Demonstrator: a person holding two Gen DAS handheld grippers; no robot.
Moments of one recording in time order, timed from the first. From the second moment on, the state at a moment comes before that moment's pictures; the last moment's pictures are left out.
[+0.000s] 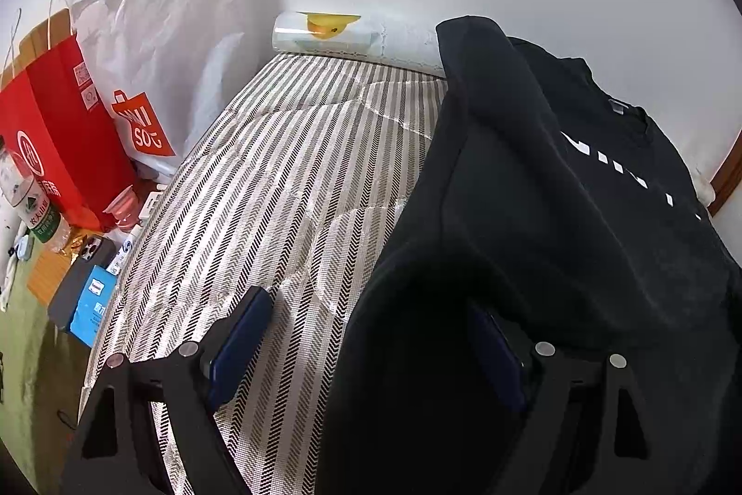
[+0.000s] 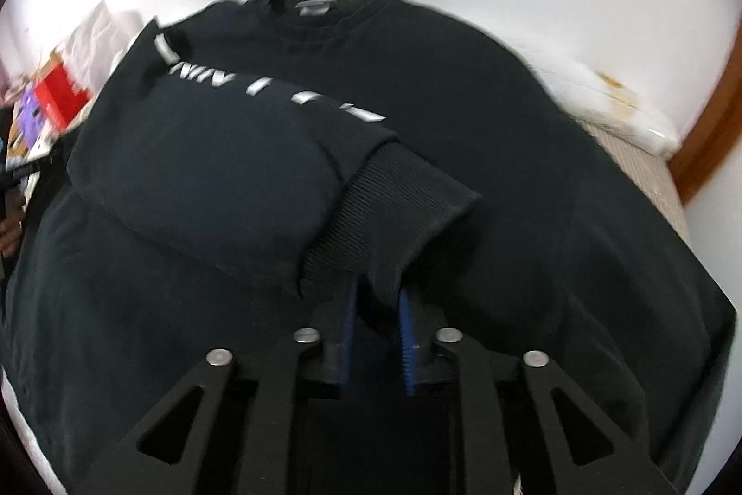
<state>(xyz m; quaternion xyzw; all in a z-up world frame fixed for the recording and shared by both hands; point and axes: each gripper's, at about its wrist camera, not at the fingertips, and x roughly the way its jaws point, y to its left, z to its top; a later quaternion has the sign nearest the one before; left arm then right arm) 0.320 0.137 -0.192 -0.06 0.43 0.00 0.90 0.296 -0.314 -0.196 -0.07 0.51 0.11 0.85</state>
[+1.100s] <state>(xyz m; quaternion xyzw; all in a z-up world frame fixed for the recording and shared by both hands) 0.329 0.127 -0.187 0.01 0.40 -0.02 0.91 0.408 -0.073 -0.202 -0.11 0.47 0.16 0.86</state>
